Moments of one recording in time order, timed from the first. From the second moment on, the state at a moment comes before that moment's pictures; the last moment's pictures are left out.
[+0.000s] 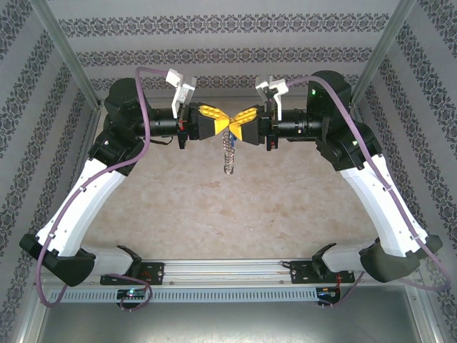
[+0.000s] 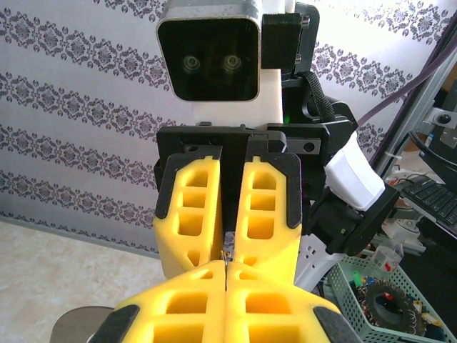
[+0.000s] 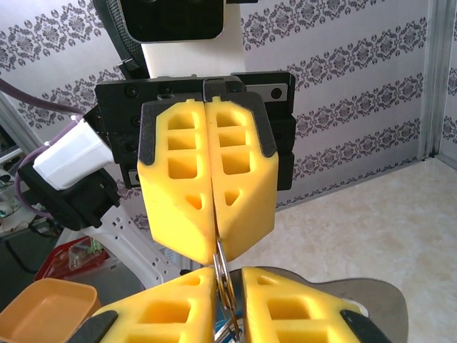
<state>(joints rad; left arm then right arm) -0.50 1.30 1.61 -0.20 1.01 -0.36 0.54 1.33 1.79 -0.66 -0.92 0.15</state>
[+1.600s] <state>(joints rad) -0.63 1.48 2.02 -1.22 0.77 0.34 0.74 1.53 2.17 -1.48 -0.52 -0.37</state>
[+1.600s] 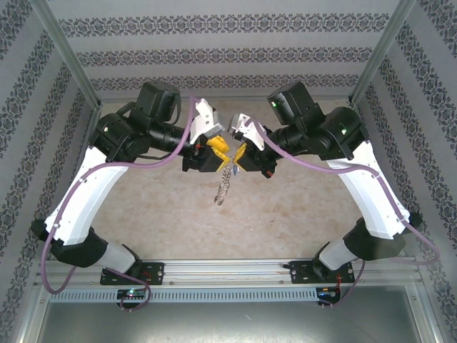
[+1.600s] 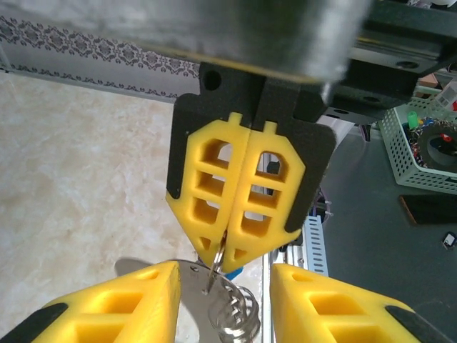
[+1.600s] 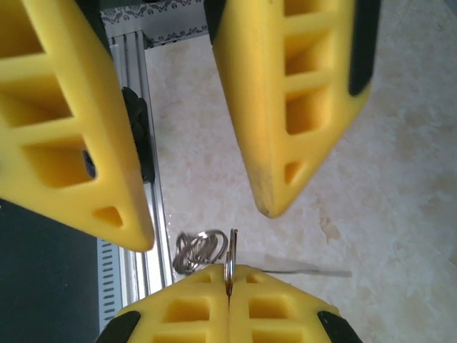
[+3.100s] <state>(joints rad) -0.57 1.41 1.88 -0.98 0.93 0.17 0.68 1.32 1.91 -1.23 -0.66 -0.24</state>
